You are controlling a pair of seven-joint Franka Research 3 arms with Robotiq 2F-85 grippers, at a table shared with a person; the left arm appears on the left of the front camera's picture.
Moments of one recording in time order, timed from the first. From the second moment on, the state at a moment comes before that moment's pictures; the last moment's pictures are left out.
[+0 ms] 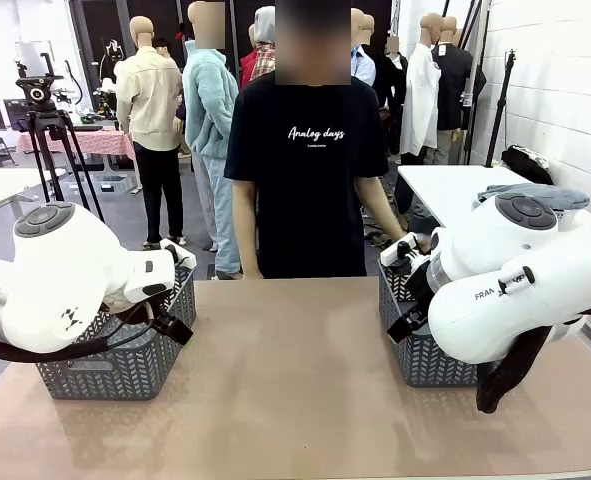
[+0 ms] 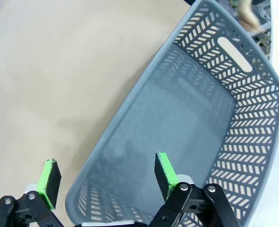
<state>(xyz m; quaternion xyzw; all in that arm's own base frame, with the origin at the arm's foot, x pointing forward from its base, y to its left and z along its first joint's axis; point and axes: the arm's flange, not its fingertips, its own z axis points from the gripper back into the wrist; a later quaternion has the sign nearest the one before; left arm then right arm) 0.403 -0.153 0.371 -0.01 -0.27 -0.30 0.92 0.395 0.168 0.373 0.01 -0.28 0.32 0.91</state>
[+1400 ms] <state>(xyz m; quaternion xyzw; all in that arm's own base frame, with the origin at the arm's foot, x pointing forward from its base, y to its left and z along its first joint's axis) 0.403 -0.153 0.371 -0.01 -0.27 -0.30 0.92 0.395 0.168 0.373 0.01 -0.28 0.32 0.91</state>
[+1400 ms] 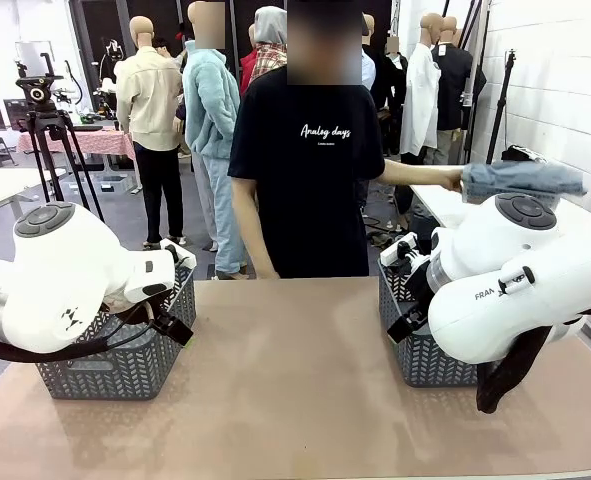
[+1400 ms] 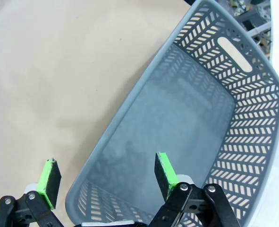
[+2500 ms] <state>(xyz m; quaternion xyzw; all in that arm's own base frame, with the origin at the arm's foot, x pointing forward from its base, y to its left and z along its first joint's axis) 0.400 -0.156 0.389 -0.01 -0.28 -0.30 0.91 0.395 0.167 0.384 0.01 -0.29 0.32 0.90</state>
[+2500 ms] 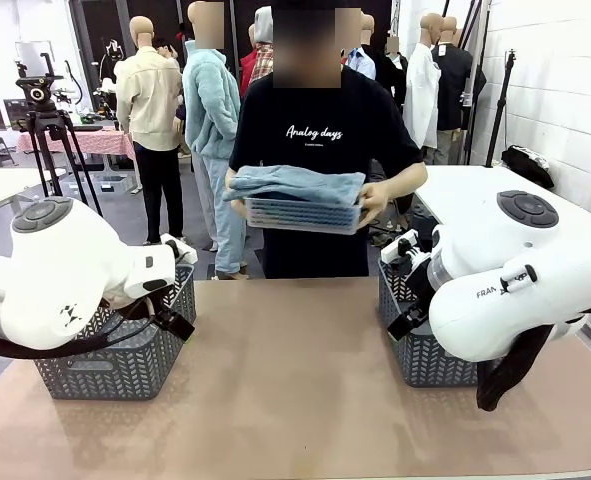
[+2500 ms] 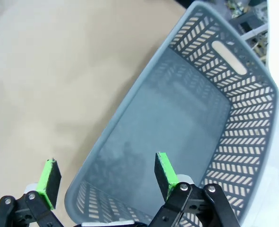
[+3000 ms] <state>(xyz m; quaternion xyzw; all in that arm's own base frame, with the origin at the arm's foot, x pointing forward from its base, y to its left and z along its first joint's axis) 0.387 -0.136 0.457 0.00 -0.33 -0.29 0.90 0.388 0.155 0.447 0.01 -0.36 0.30 0.88</state>
